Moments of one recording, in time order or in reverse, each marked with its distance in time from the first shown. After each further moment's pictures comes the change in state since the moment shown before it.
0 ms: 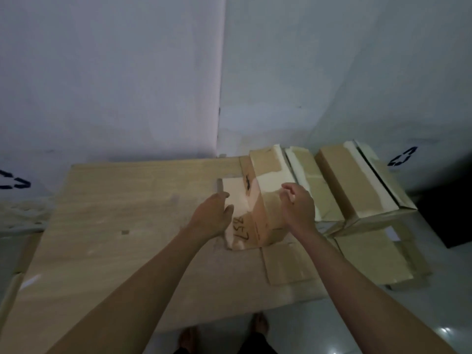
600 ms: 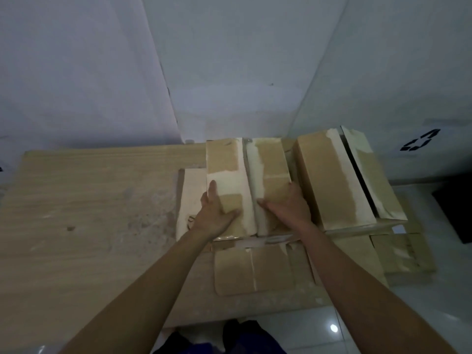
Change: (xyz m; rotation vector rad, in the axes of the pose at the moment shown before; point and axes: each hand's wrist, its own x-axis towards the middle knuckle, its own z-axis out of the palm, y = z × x) left_hand 0.098 0.111 0.122 -0.334 -0.047 -0.330; right_hand 0.130 0.136 -0.054 -0.038 -0.431 0.359
